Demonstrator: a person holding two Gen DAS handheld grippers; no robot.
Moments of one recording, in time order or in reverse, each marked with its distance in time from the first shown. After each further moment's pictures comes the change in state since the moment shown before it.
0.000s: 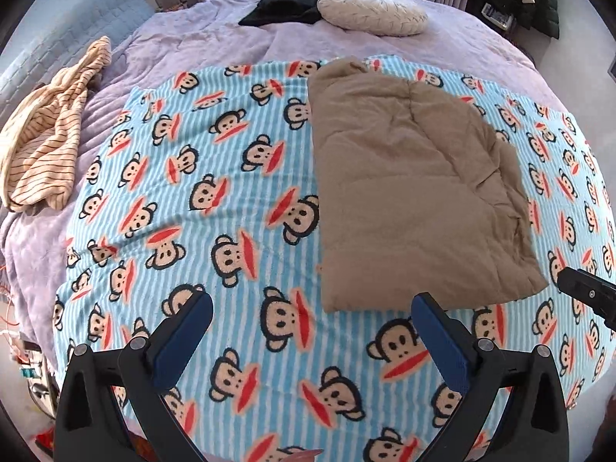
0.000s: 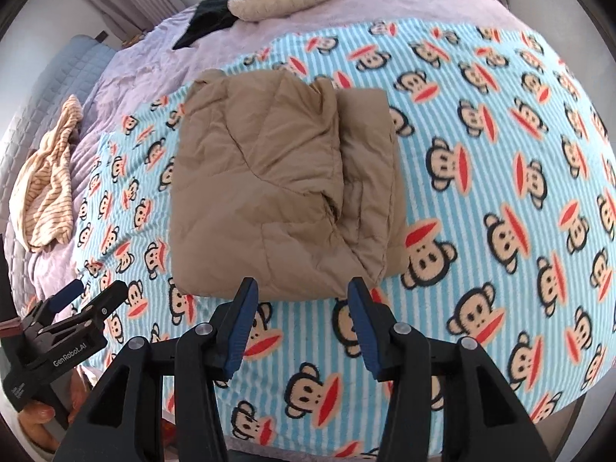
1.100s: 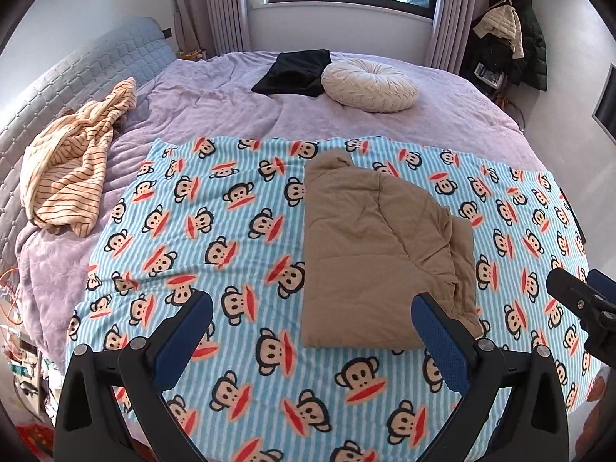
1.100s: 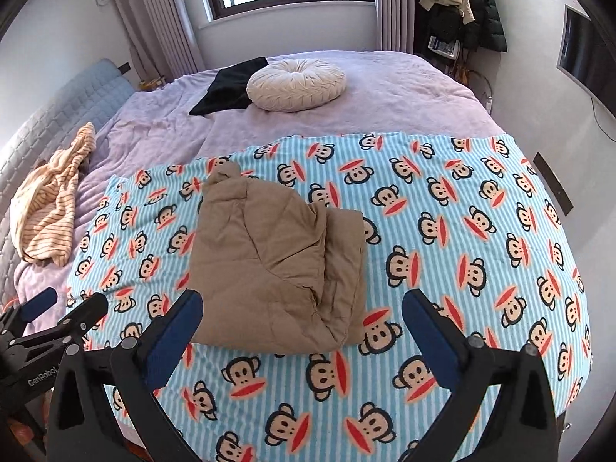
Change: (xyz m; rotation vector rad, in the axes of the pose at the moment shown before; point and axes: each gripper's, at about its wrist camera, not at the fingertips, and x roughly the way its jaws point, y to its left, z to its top) left arm -0.111 -0.011 0.014 -0.063 -0.219 -0.011; right arm -0.103 0.039 0.008 -0.112 -0.308 -0.123
